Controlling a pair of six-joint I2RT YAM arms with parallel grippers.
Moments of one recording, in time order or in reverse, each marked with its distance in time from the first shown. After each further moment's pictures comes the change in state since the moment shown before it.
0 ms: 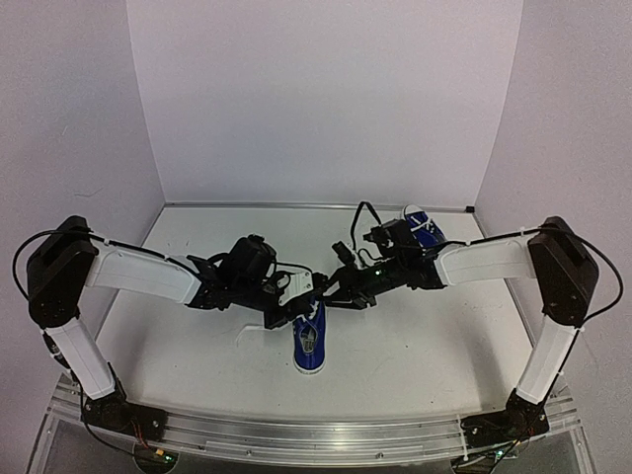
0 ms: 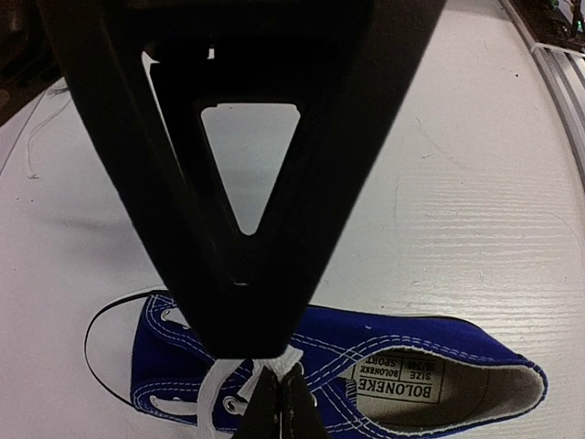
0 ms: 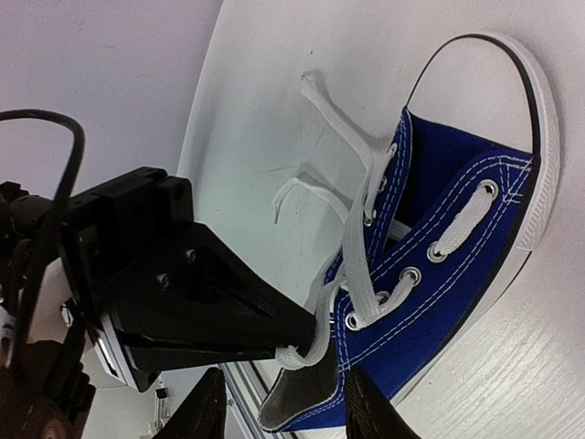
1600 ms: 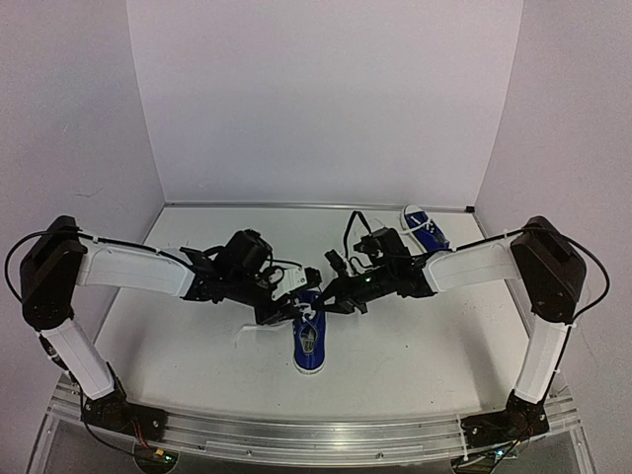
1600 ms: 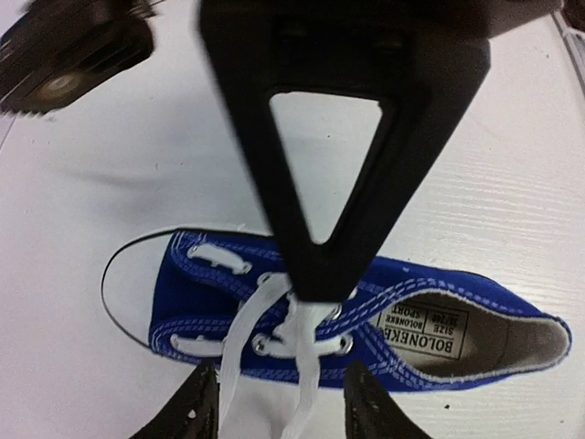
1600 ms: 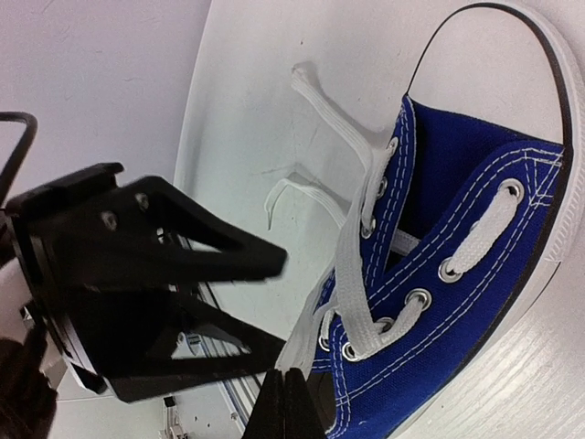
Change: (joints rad) left arm 0.021 -0.033 0.028 -0.144 -0.082 -0.023; right arm 0.036 0.076 0.002 0.090 0.020 0.082
